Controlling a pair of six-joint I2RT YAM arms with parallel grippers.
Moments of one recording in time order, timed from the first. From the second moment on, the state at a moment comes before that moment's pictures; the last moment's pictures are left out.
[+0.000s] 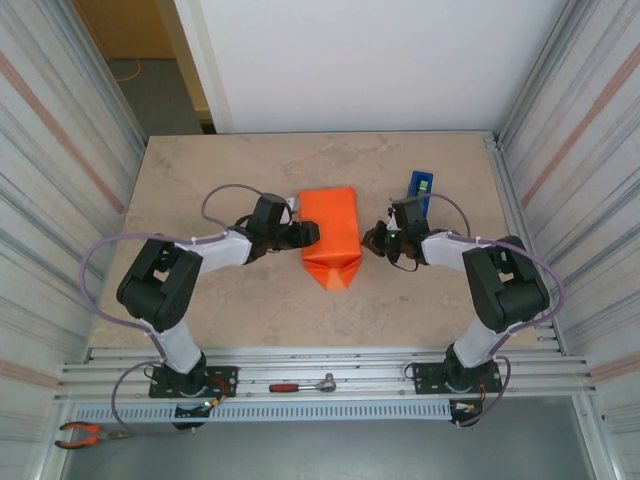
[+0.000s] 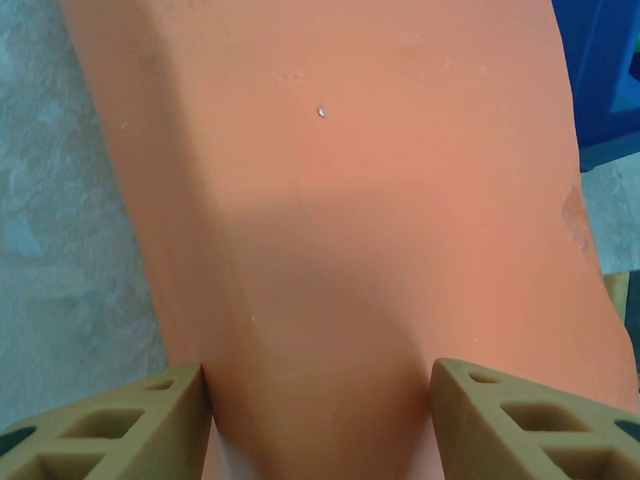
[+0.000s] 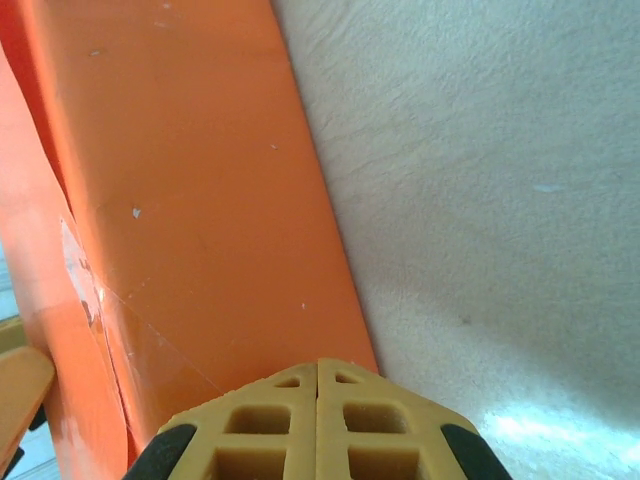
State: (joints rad) left arm -0.54 1.73 0.91 0.08 0.29 -0.60; right arm 0.36 1.66 0.78 0.03 -0.40 0.91
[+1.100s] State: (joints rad) left arm -0.54 1.70 1.03 -0.12 0.28 -0.50; right arm 0.42 1.29 0.44 -0.01 -0.36 0.90
